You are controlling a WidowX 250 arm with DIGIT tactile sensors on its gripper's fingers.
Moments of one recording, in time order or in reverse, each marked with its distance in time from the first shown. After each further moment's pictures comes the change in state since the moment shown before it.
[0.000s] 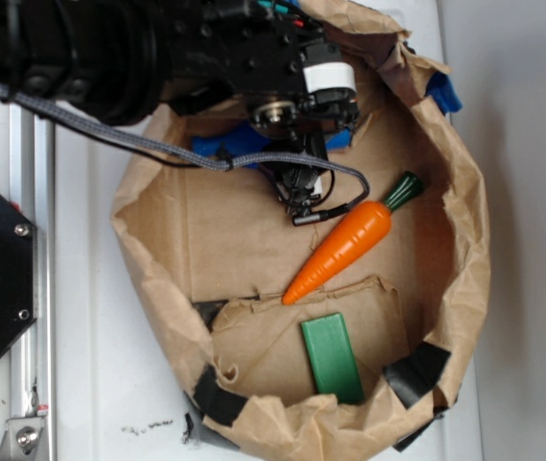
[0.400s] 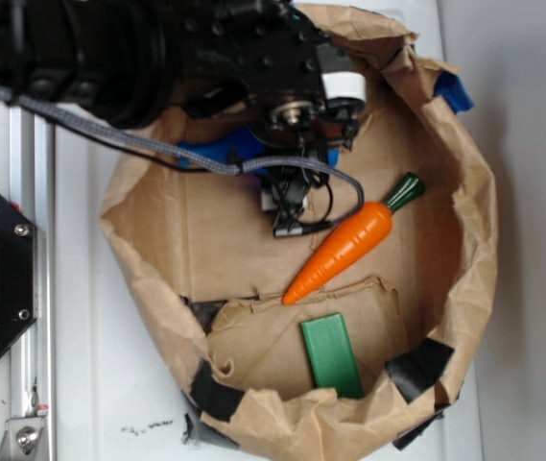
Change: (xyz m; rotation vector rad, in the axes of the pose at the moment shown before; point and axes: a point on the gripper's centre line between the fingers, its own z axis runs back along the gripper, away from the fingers) arm -0.005 -0.016 0.025 -0.060 0.093 -0.110
